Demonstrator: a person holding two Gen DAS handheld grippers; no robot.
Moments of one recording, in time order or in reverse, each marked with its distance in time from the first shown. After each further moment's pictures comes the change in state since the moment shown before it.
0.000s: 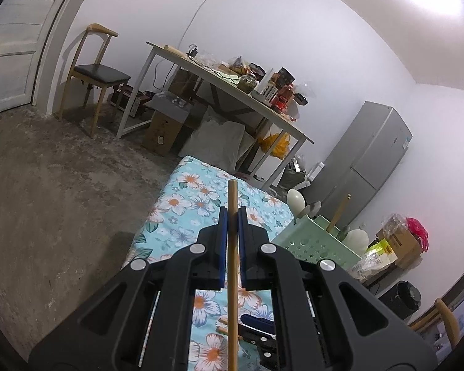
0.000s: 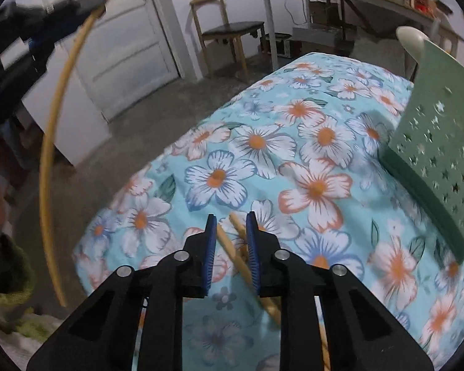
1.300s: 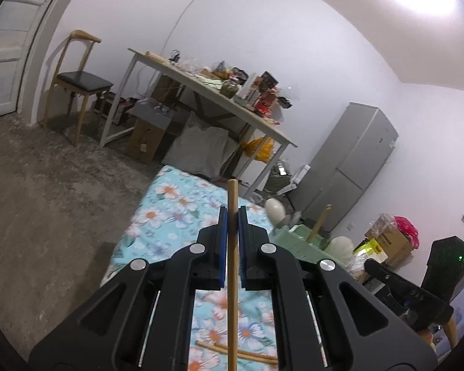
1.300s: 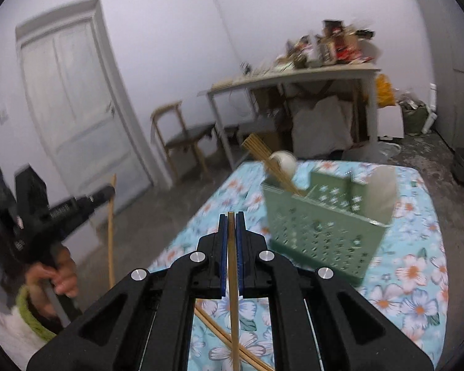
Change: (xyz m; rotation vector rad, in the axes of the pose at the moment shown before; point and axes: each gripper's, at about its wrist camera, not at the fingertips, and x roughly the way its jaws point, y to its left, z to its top) left arm 0.010 -0.029 0.012 0.036 -0.023 -0.084; right arm -0.203 -0.085 -0.010 0.289 -0.523 -0.075
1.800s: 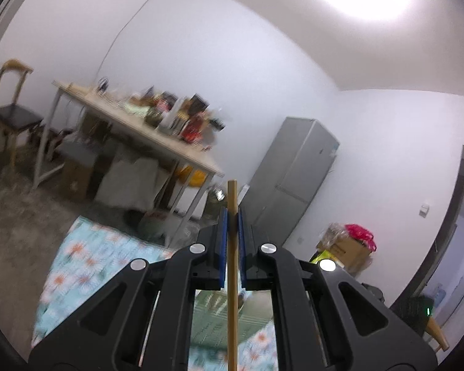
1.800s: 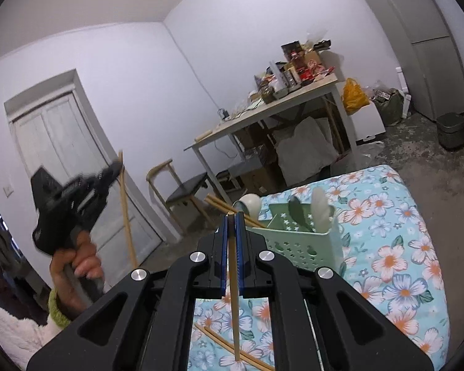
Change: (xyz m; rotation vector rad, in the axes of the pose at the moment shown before) left arm 0.053 -0.129 0.065 0.104 -0.125 -0.293; right arm -0.068 -0.060 -0.003 0.202 -0.186 0.007
